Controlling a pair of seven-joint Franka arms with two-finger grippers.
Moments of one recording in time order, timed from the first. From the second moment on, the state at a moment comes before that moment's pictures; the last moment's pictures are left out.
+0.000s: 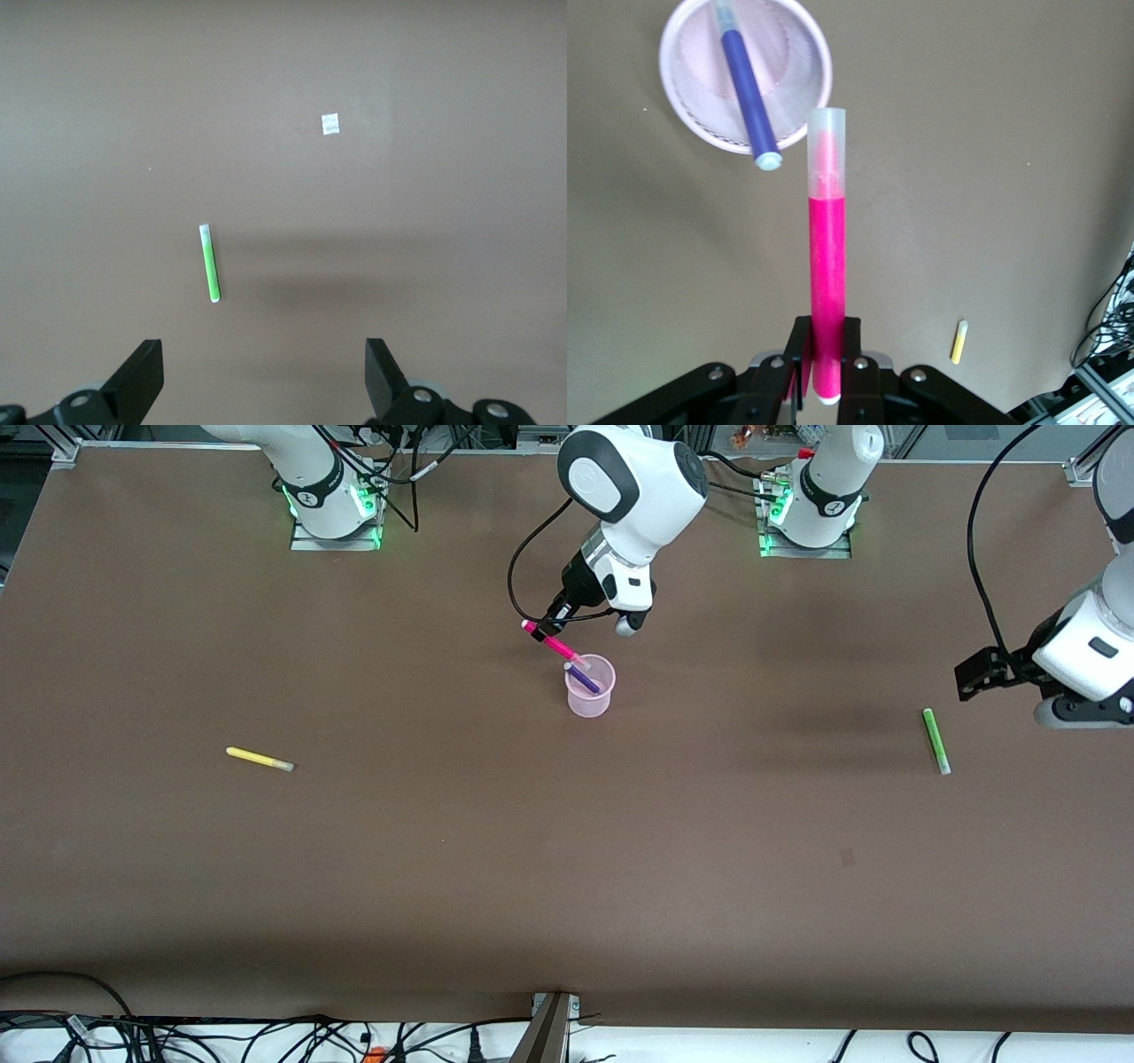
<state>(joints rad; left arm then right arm) -0.03 0.06 0.01 -1.63 0.12 1.66 -0.04 1.14 0.69 -0.10 -1.23 -0.39 1.48 -0.06</state>
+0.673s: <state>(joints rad) -0.04 -0.05 0.03 -1.75 0.03 1.66 -0.04 1.19 0.77 -0.11 -1.22 -0.49 1.46 -0.06</state>
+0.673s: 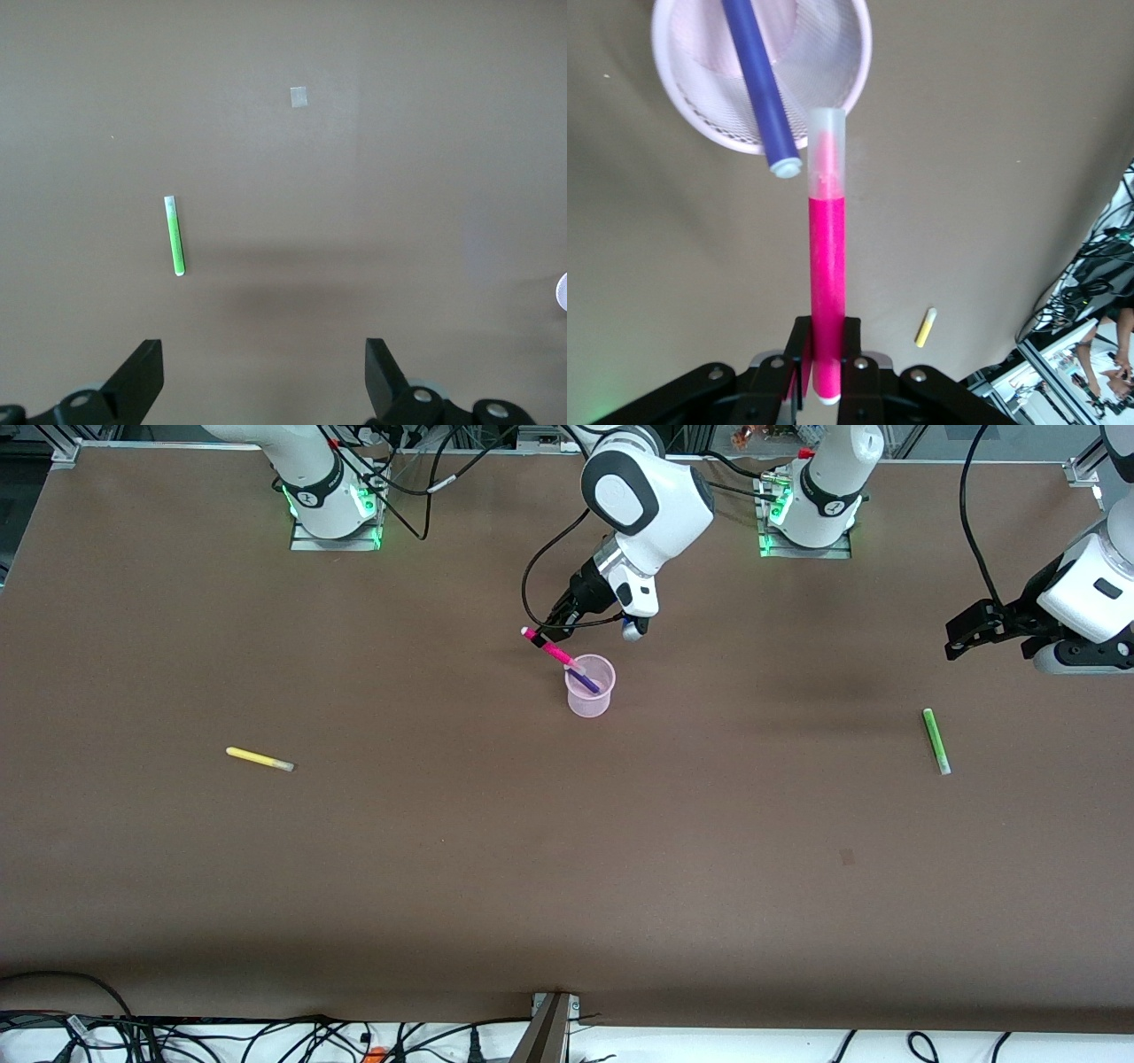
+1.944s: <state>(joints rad) -0.04 -0.02 0.04 -1.74 0.03 1.66 -0.04 1.20 0.83 -0.11 -1.20 -0.50 1.60 -0.04</state>
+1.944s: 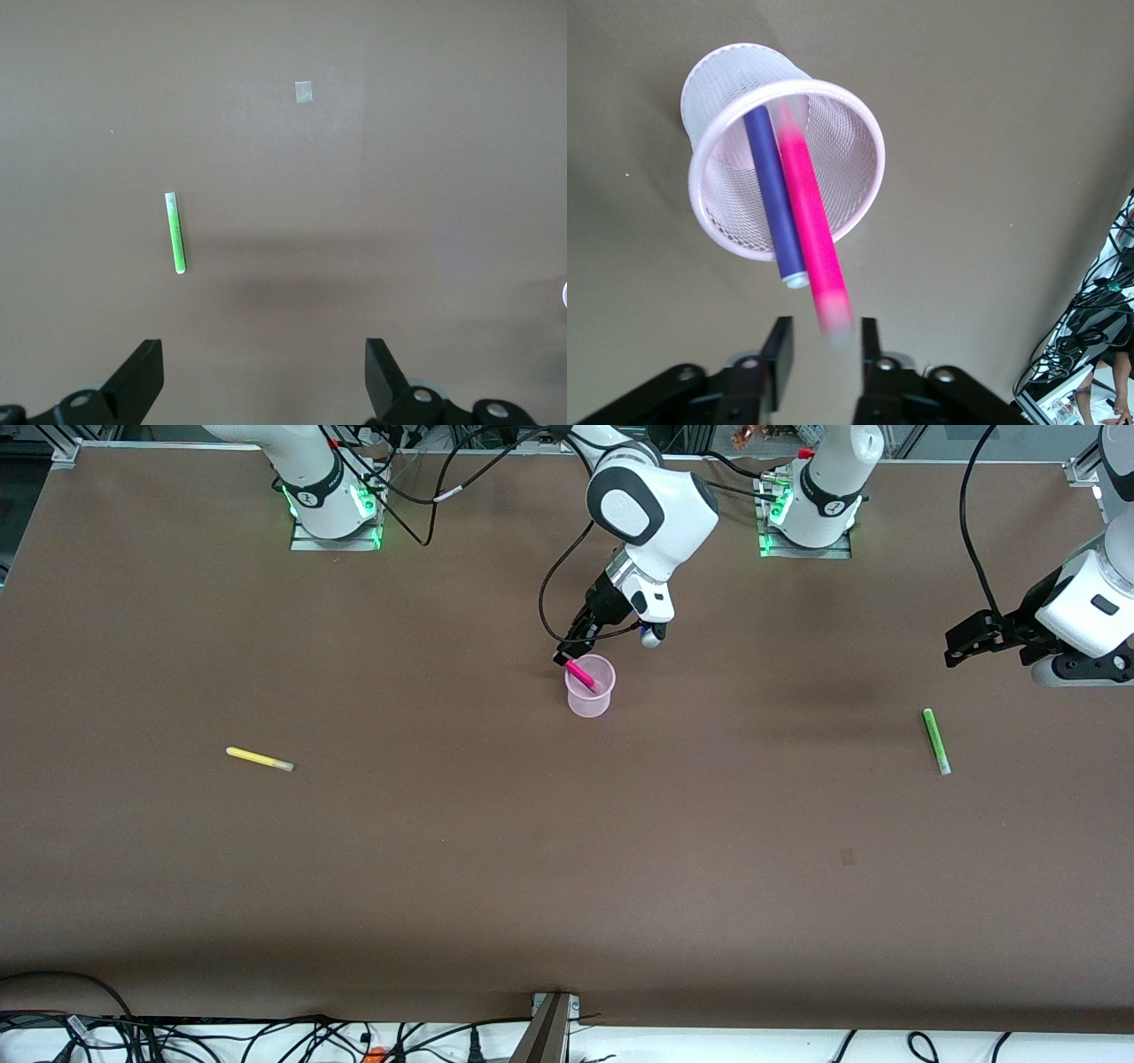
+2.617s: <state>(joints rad) -0.04 -0.02 0.04 -1.74 0.03 1.65 -0.04 1.06 0.67 -0.15 -1.08 -0.36 1.39 -0.11</state>
